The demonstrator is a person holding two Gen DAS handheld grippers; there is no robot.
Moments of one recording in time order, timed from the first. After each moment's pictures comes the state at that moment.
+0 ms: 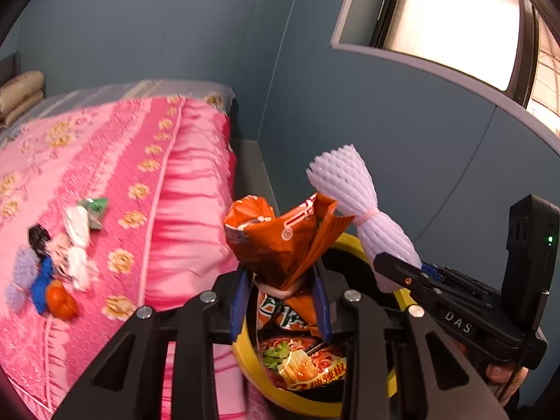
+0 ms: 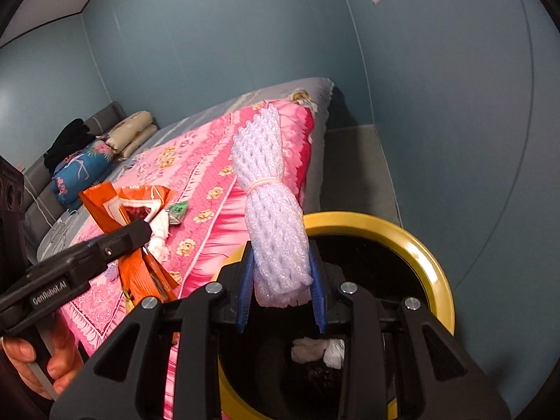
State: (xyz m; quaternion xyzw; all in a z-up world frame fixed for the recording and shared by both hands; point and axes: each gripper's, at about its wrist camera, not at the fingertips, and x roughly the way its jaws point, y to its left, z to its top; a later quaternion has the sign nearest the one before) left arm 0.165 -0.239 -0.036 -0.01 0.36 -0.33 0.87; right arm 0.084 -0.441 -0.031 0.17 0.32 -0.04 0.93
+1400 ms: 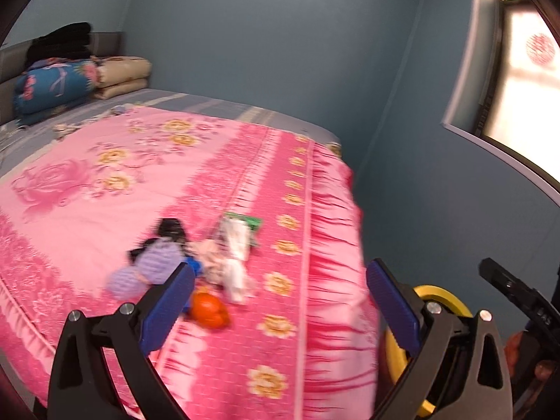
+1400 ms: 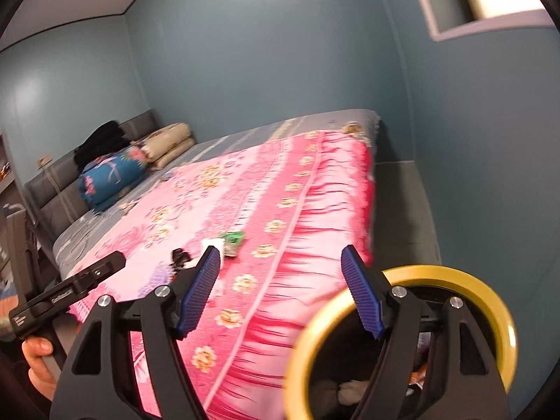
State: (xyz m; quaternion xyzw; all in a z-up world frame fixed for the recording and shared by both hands) left arm 0.199 -0.032 -0.024 -0.10 0.30 -0.13 0.94; right arm 0.138 -0.327 0.005 0.13 0.25 0.05 0.96
